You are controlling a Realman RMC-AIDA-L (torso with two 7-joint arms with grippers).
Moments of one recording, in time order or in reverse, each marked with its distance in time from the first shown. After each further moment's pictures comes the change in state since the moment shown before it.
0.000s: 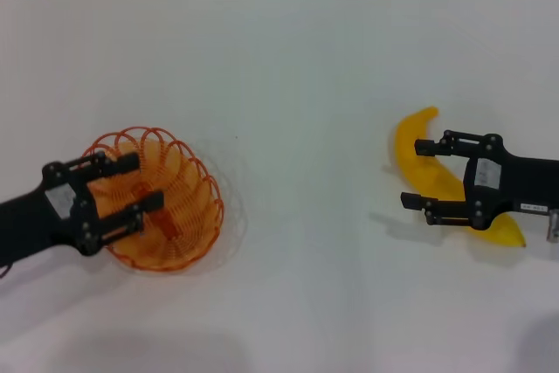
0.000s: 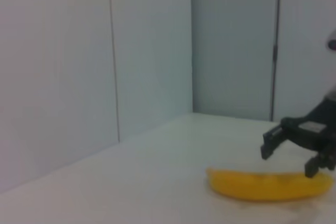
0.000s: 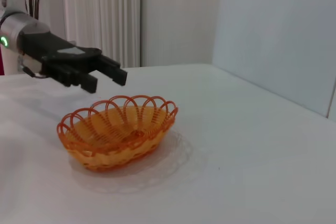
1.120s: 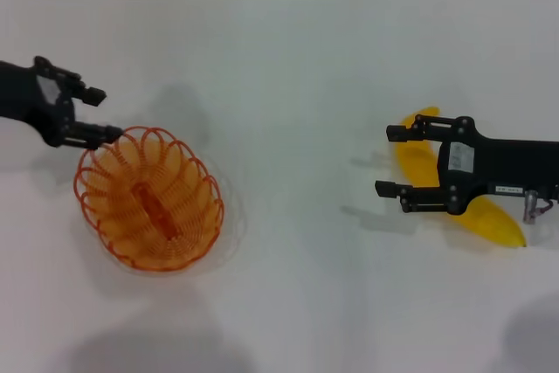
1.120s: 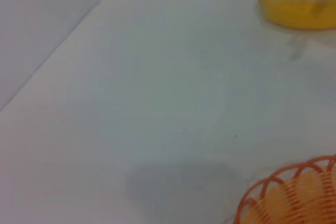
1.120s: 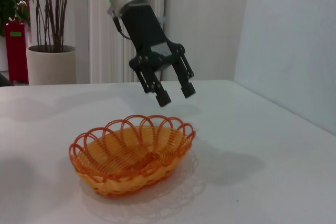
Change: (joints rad) left arm -0.392 0.003 0.119 0.505 0.641 -0.100 -0.610; right arm 0.067 0.013 -0.018 0.003 -0.003 -0.009 0.011
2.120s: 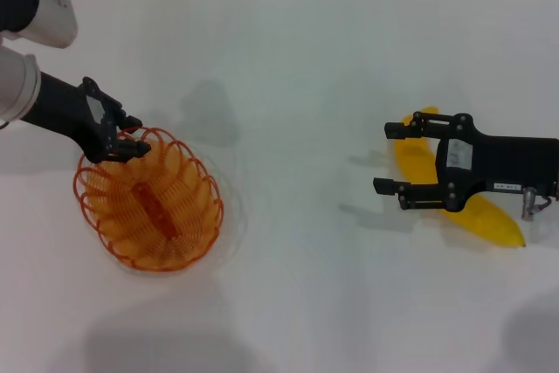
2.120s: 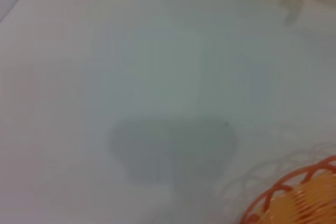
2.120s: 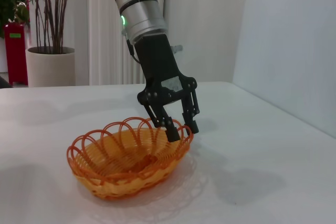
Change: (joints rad) left arm -0.066 -0.008 0.161 -0.178 0.029 -0.174 -0.063; right arm 0.006 0.000 0.000 0.001 0.002 0.000 0.004
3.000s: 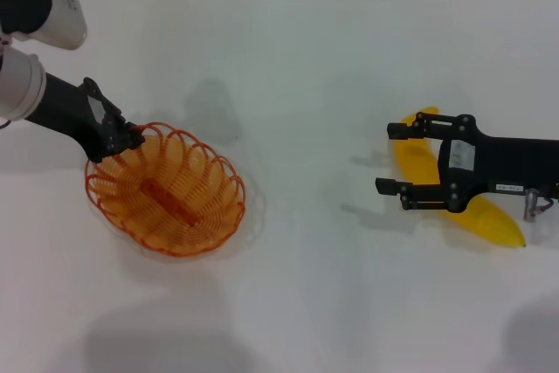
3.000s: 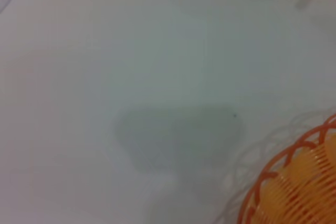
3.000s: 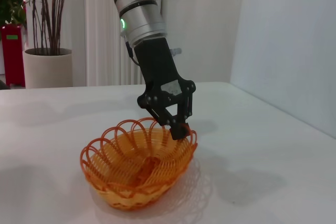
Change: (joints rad) left arm 0.002 -0.001 0.061 -0.002 -0.002 -0.039 -0.043; right arm -0.007 0.000 0.005 0.001 0.002 -0.001 0.000
